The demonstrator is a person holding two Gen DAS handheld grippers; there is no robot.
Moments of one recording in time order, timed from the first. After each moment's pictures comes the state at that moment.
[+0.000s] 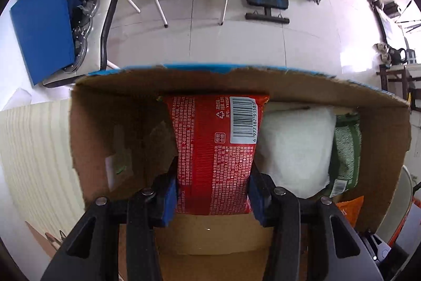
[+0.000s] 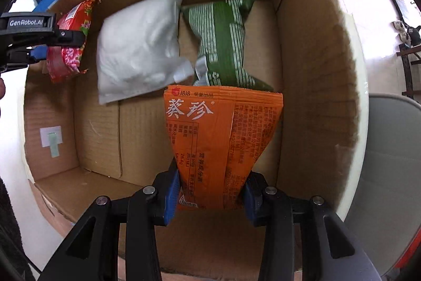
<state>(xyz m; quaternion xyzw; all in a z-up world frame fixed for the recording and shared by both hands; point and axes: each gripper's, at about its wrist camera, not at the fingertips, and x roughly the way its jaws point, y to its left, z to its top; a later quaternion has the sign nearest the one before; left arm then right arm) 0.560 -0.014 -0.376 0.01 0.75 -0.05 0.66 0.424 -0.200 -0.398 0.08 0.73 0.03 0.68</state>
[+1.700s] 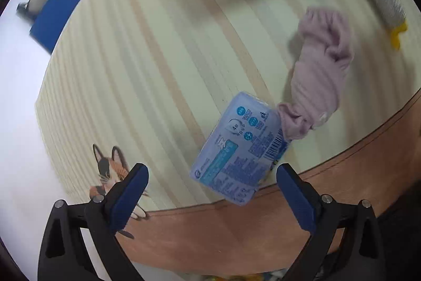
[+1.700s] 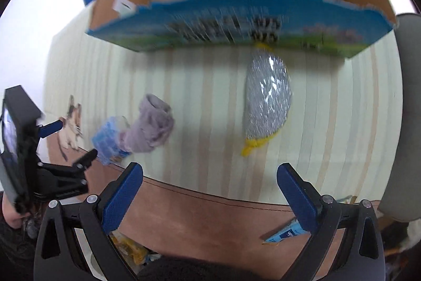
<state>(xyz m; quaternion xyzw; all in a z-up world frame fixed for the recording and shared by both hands) 0.239 0.124 -0.420 0.30 0.72 -0.08 0.62 0.232 -0.109 -0.366 0.09 0.73 0.10 0.67</state>
